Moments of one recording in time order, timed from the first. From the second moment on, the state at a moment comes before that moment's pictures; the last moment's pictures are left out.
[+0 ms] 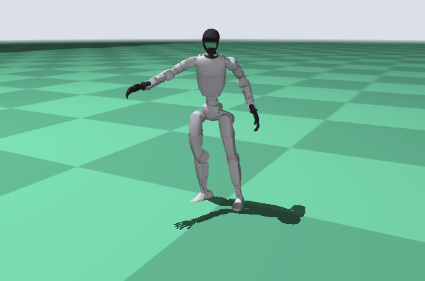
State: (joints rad) left arm 0.32 0.48 -0.09 0.83 -0.32 -0.14 0.09; right arm -0.35 -1.04 -0.02 0.80 0.32 0.00 -0.23; waist 0.30 -0.09 0.21; left_leg -0.04 0.16 0.18 -0.09 0.00 -0.22; right_leg -0.05 -0.10 -0.57 0.05 0.00 0.26
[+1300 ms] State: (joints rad) left arm 0.31 0.50 -0.10 0.86 -0.26 -0.15 0.05; right arm -0.40 -1.00 0.06 0.55 0.49 -0.08 0.02; waist 0.33 -0.18 0.20; left_leg -0.05 0.05 0.21 -0.09 -0.03 -0.25; right_leg -0.07 -0.22 -0.55 0.05 0.07 0.26
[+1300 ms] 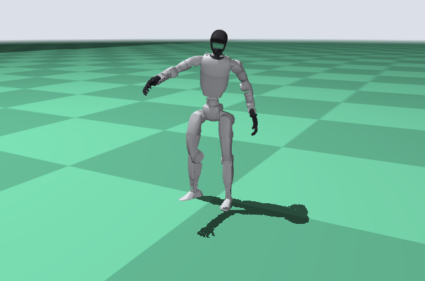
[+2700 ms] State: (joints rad) left arm 0.18 0.54 -0.11 0.77 -0.38 -0.19 0.08; right arm -0.45 -0.82 -0.06 0.75 0.93 -0.16 -0.04; waist 0.41 -0.12 0.22; left_leg -0.12 -0.06 0.09 -0.09 -0.01 -0.26; right_leg -0.06 -0.31 -0.67 0.04 0.11 0.26
